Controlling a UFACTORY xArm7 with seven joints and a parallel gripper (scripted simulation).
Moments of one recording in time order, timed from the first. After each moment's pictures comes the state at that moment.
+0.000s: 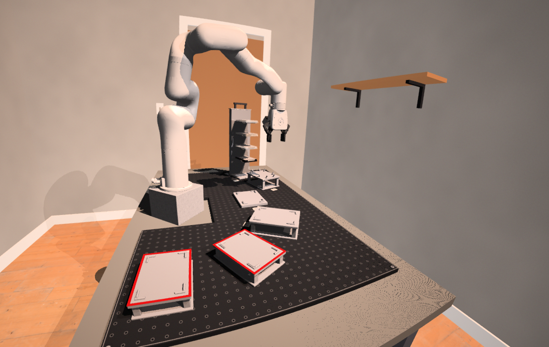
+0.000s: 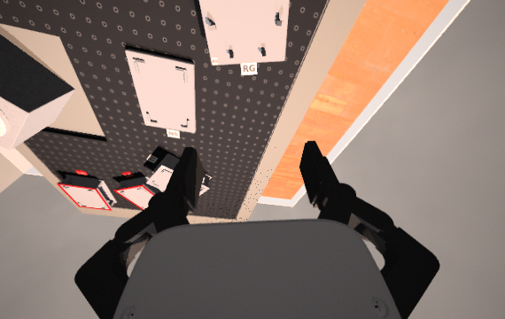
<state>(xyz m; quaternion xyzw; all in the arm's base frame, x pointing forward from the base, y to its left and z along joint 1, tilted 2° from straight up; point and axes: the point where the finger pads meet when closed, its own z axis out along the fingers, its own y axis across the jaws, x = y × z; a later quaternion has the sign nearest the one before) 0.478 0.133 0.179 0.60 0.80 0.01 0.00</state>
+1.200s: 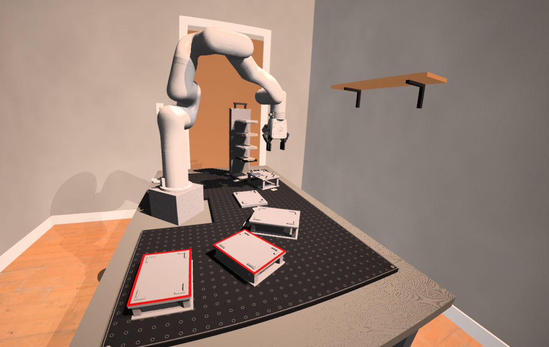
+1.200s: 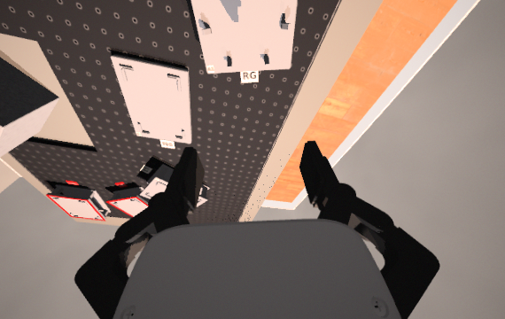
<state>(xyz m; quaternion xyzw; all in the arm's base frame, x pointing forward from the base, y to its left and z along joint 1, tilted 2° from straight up) 0.478 0.133 0.134 0.60 0.80 0.01 0.00</state>
